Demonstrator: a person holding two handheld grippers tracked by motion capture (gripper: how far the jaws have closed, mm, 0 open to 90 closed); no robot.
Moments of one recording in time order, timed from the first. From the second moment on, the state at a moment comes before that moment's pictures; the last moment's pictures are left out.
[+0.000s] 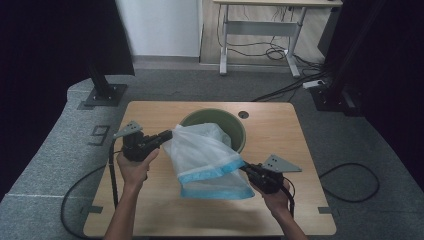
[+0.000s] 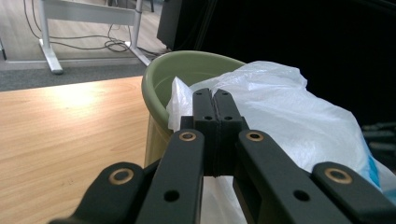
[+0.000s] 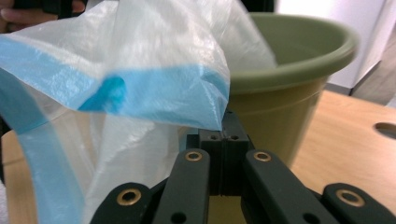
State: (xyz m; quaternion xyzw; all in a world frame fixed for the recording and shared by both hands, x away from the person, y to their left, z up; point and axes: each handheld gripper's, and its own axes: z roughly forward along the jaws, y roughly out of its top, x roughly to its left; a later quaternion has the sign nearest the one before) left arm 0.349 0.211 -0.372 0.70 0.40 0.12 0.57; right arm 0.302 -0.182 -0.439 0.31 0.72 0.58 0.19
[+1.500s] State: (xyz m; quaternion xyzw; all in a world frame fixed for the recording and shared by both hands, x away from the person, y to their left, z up) left arm 0.333 0.152 -0.333 0.79 0.31 0.14 0.51; right arm 0.340 -0.193 -0.369 0.32 0.70 0.57 0.30
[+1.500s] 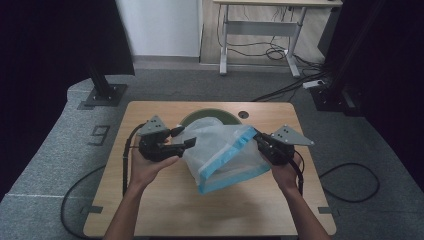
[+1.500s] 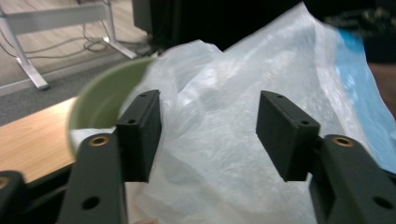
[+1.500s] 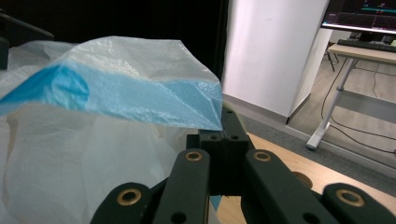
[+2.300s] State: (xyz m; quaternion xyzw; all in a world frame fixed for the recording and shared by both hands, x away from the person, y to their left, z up) left arm 0.320 0.139 -0.339 0.80 0.29 0.14 0.51; right arm 0.339 -0.197 -0.380 0.33 0.70 0.56 0.29
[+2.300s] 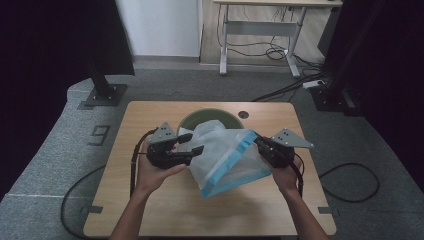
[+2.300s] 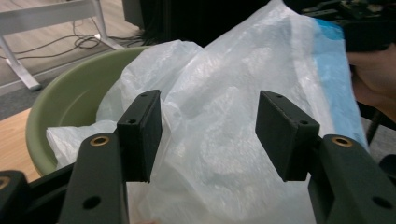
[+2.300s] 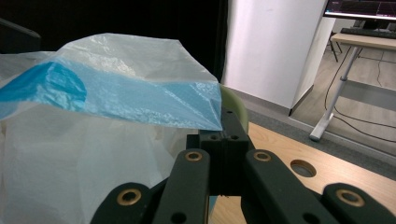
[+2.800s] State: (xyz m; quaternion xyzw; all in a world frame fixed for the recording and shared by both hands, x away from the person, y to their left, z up) left arm 0.324 0.109 -0.353 0.83 0.29 0.13 0.47; right arm 0.336 -0.192 -0.381 0.32 0.70 0.57 0.28
